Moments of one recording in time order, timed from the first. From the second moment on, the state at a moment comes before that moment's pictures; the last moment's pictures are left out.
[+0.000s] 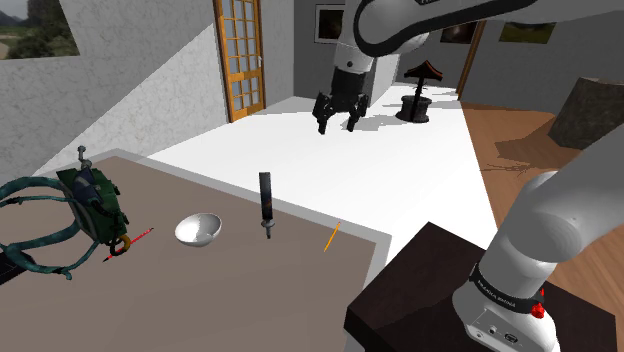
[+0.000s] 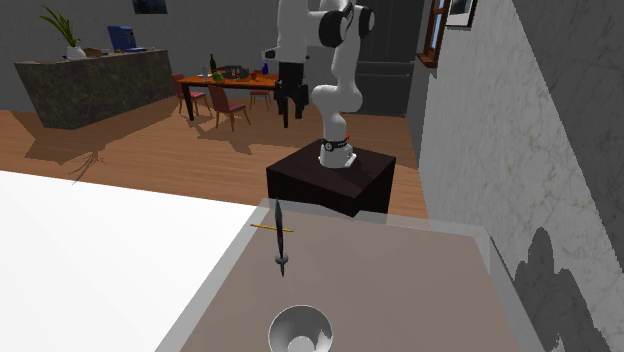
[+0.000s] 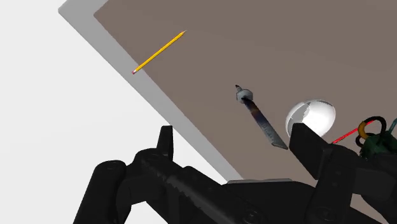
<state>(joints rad) -0.02 -0.39 0.19 -2.24 0.09 2.01 0.40</state>
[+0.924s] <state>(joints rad) 0.00 0.15 0.32 -1.91 -0.16 2.15 0.83</state>
